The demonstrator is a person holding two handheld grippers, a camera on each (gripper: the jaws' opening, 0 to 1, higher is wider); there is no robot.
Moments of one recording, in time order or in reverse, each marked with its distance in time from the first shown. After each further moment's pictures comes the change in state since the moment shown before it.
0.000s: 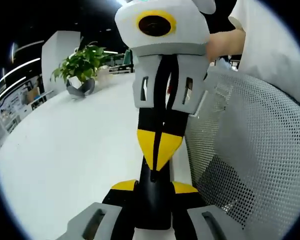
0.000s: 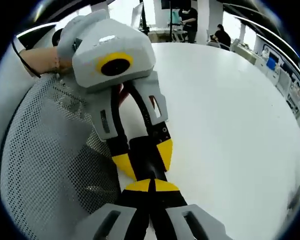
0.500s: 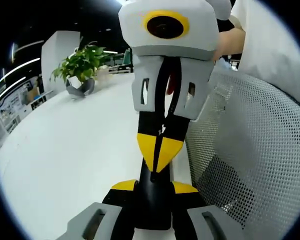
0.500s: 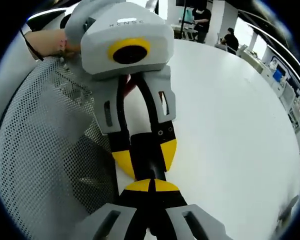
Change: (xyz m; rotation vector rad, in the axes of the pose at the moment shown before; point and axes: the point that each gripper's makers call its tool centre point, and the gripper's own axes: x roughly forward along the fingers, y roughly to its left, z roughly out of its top) left arm 0.000 0.000 0.000 0.002 0.002 -0.001; right arm -0.001 0.001 0.003 -0.041 -0.012 -0.006
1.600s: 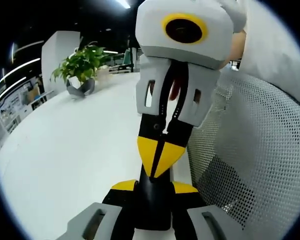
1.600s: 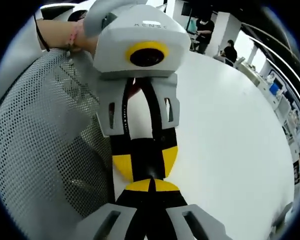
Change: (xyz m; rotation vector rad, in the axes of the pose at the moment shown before) left arm 0.000 0.000 0.000 -0.004 -0.004 0.009; right arm 0.004 0.000 0.006 -0.091 -0.054 -0.078
